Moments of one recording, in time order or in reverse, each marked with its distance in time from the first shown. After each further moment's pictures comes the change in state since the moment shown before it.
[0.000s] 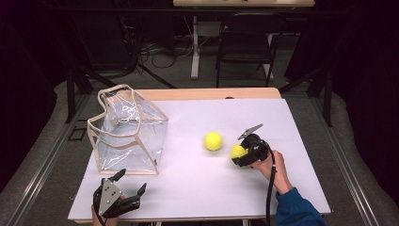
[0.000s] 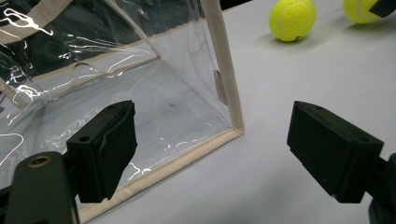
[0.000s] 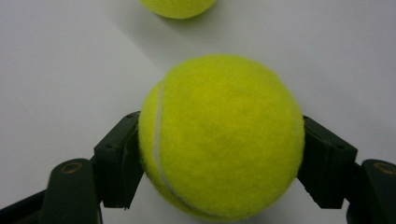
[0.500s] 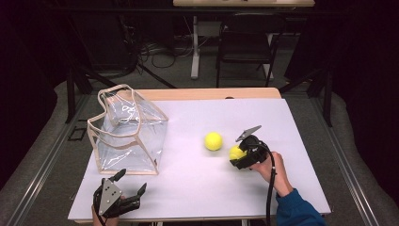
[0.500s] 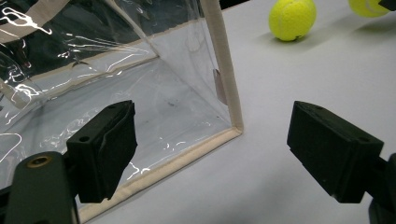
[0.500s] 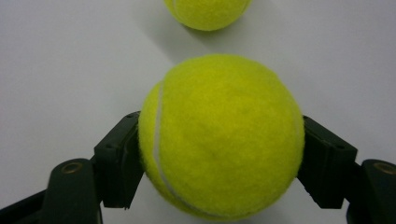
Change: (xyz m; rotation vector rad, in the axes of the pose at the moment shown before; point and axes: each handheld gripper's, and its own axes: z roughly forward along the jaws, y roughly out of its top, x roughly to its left) left arm 0.000 0.000 0.000 0.002 -0.004 0.002; right arm 0.014 0.003 -0.010 -0.017 0.005 -0.057
